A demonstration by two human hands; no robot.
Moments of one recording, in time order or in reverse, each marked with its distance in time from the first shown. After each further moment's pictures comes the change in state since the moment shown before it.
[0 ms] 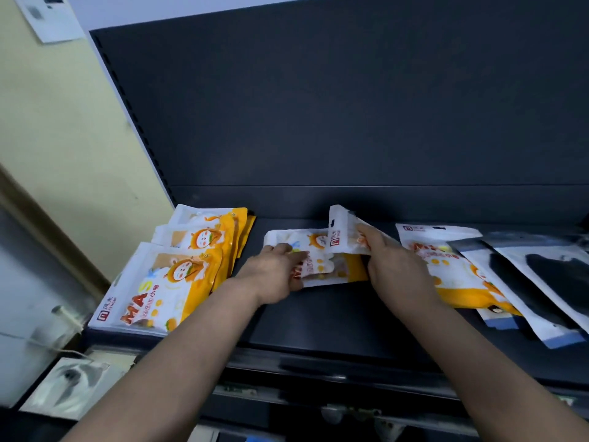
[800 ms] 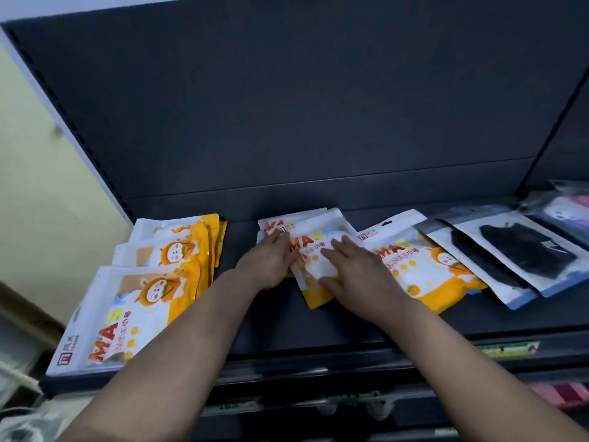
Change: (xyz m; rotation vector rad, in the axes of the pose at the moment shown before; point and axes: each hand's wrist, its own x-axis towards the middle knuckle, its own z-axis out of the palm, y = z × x) left_hand 0.032 0.003 -0.004 -0.203 -0.041 0.054; right_hand -0.014 -0.032 0.020 0.013 -0.200 0.021
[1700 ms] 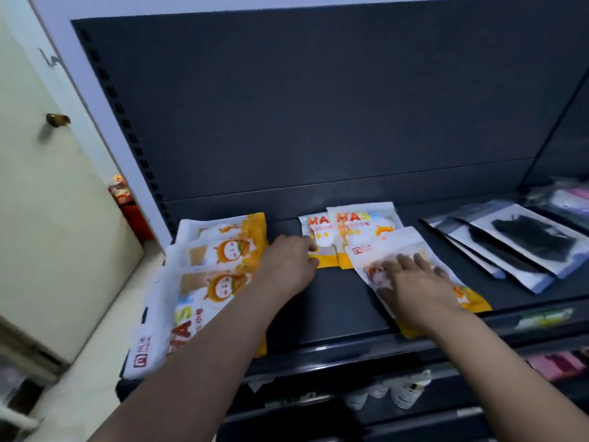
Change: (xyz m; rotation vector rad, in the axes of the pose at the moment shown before) left_hand -0.050 -0.075 -0.017 -0.071 0.297 0.165; right_hand -0.024 -0.079 0.006 -0.248 -0.184 0.498
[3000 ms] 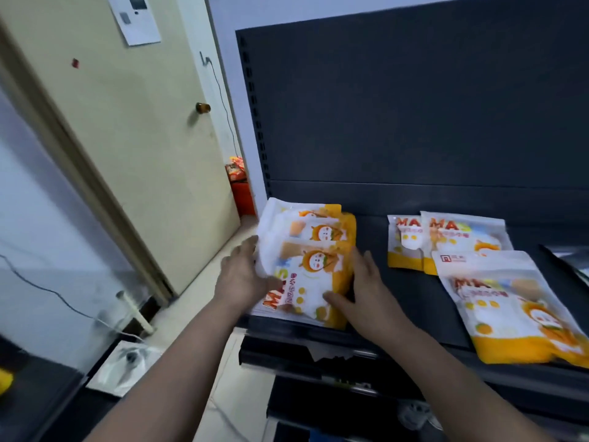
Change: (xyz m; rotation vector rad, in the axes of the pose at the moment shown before) left_hand -0.128 -0.115 -0.039 -0.238 0.227 -0.676; right_hand -0.023 -0.123 0.018 0.695 -0.086 -0.536
